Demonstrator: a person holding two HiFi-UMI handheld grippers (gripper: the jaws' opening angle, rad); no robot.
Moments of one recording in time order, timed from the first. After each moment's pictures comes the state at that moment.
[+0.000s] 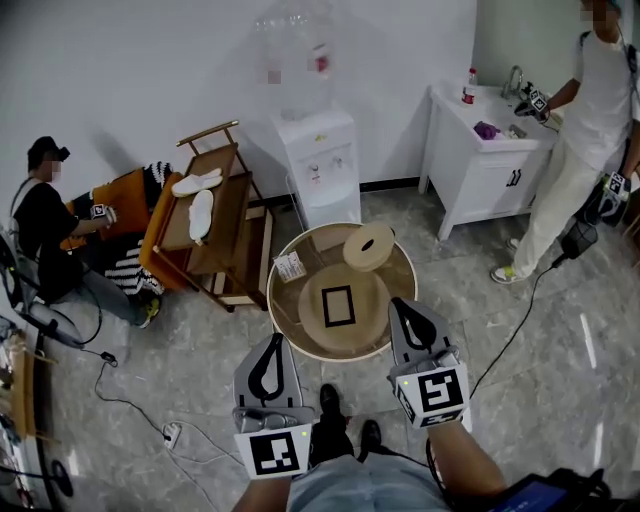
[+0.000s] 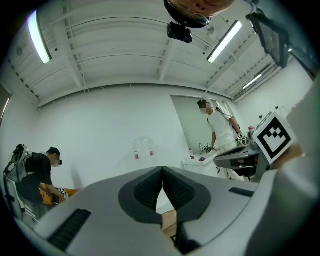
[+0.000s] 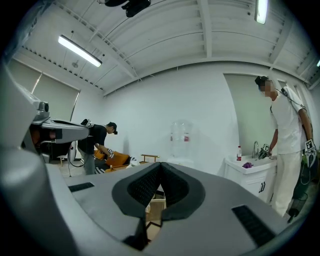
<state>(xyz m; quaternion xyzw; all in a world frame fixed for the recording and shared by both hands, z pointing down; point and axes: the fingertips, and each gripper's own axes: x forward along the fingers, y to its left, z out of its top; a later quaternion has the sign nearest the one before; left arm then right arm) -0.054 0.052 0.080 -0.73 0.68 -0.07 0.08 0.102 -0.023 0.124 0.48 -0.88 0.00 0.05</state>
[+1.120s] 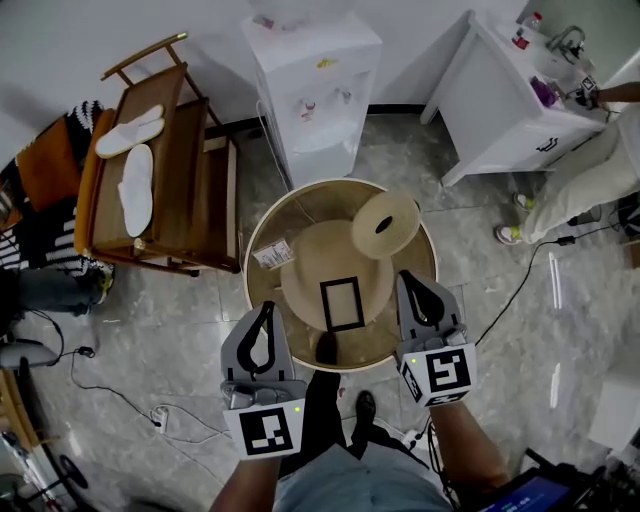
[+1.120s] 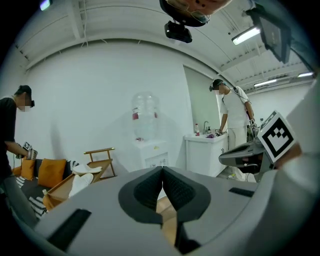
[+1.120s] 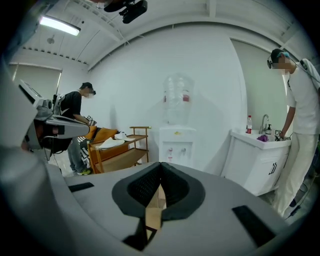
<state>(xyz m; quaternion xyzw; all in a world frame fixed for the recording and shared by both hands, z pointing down) -0.186 -0.250 0.258 -0.75 0.64 -0.13 -0.07 -0.006 -0.298 0.304 0.49 -0.85 0.09 0.18</state>
